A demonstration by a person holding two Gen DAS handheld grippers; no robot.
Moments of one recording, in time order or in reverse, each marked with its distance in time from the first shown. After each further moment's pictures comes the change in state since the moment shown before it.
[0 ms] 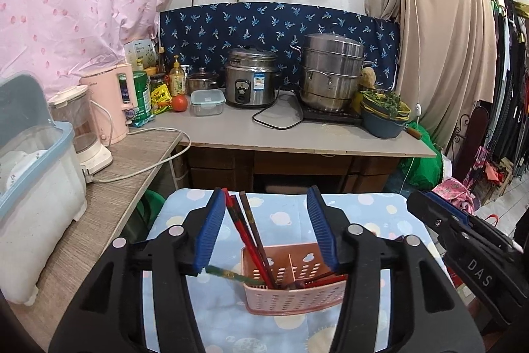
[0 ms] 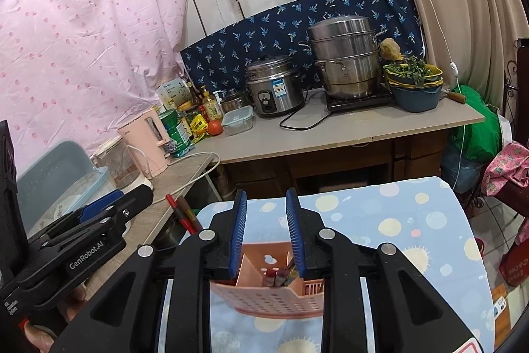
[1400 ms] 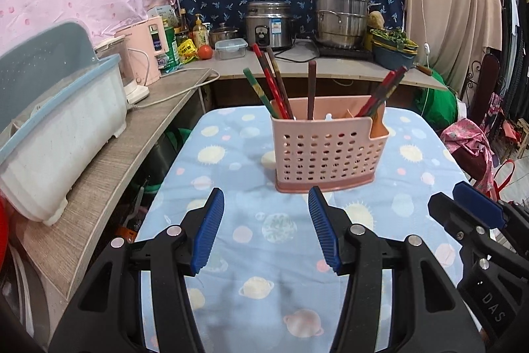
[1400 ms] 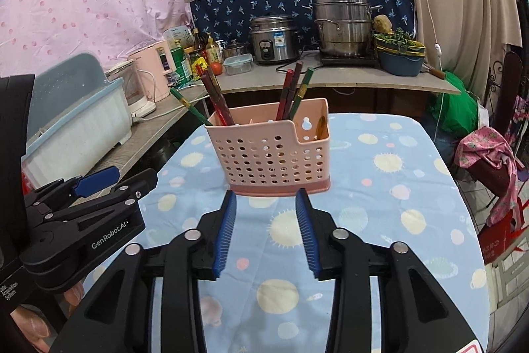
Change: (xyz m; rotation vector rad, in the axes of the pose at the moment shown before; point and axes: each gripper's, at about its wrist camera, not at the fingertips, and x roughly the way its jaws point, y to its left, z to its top) left arm -0.078 0.003 -0.139 0.055 0.163 0.110; right arm -0.091 0.024 -0.143 -0.094 0.132 -0.091
